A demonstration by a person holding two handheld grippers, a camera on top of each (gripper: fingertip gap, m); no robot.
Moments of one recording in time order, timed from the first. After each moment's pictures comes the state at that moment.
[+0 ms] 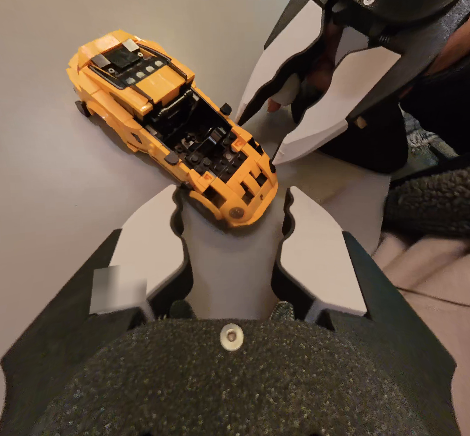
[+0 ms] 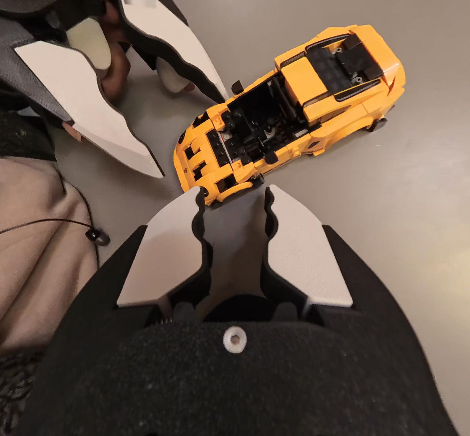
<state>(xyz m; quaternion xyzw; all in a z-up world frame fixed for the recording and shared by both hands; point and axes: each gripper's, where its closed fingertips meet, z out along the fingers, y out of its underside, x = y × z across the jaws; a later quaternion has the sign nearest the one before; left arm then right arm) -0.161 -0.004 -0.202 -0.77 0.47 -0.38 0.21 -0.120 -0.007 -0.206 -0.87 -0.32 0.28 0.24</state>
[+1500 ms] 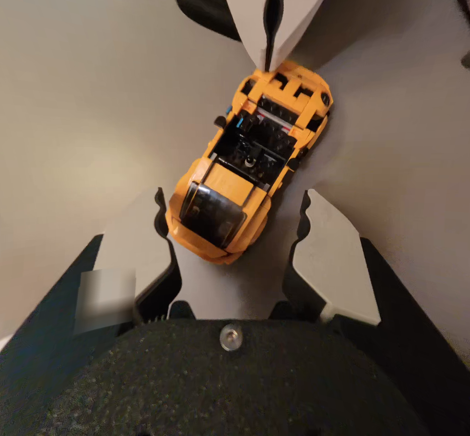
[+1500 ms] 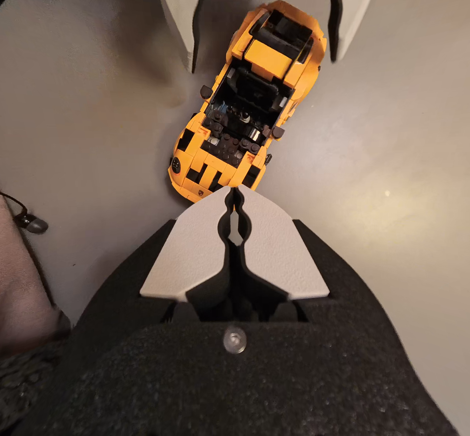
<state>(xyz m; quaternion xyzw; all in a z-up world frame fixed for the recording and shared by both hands) -0.117 0.060 -0.206 -0.30 0.90 -0.29 0.13 -0.085 -0.016 -0.198 -0.91 -0.30 0.09 0.27</state>
